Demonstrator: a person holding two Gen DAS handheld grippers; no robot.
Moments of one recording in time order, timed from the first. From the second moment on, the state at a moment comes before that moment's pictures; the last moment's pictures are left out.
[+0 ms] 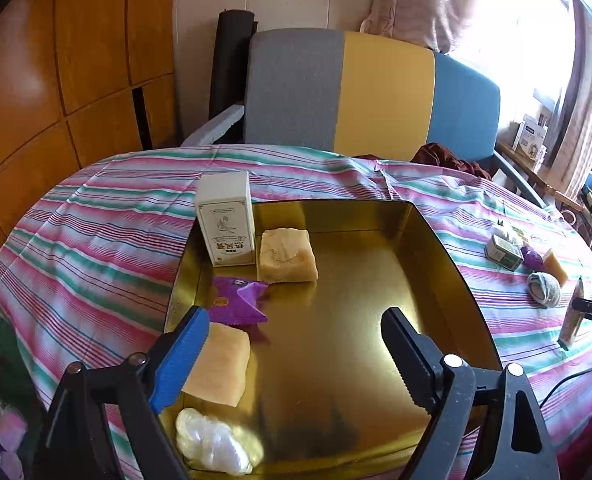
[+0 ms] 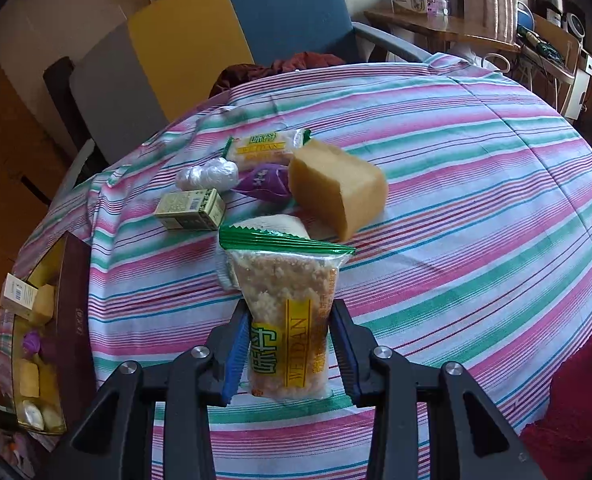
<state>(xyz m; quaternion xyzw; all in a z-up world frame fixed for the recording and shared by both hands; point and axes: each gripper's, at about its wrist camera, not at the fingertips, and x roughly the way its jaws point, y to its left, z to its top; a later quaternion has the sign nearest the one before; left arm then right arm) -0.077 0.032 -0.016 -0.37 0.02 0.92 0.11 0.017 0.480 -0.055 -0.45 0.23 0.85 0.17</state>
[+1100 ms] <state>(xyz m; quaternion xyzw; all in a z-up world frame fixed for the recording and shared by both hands) -0.057 -0.076 -0.034 -0.38 -0.07 0.92 0.02 -0.157 0.169 -0.063 -0.56 0.19 0.79 -0.16</state>
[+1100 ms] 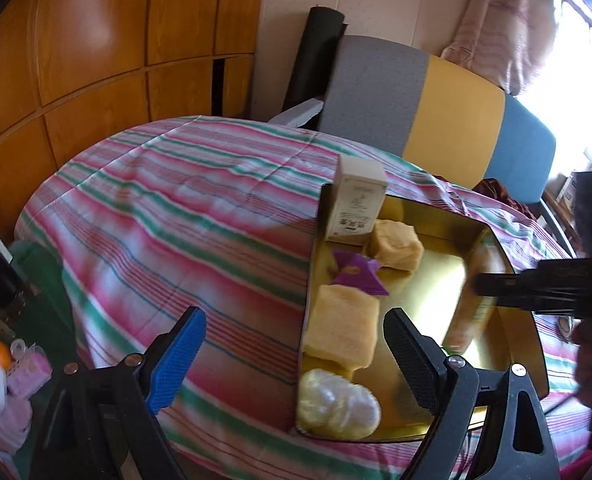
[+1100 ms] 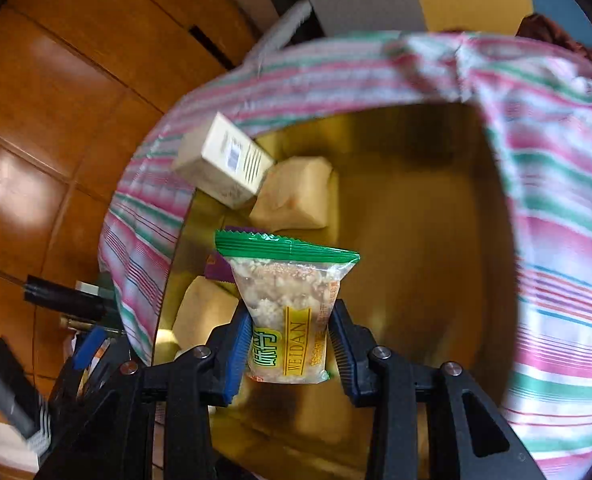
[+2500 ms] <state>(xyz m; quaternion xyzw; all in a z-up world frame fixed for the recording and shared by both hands) -0.036 -0.021 -0.019 -0.37 0.00 0.93 0.07 -0.073 0.179 -0.029 -0.45 -0.01 0.89 -0.07</state>
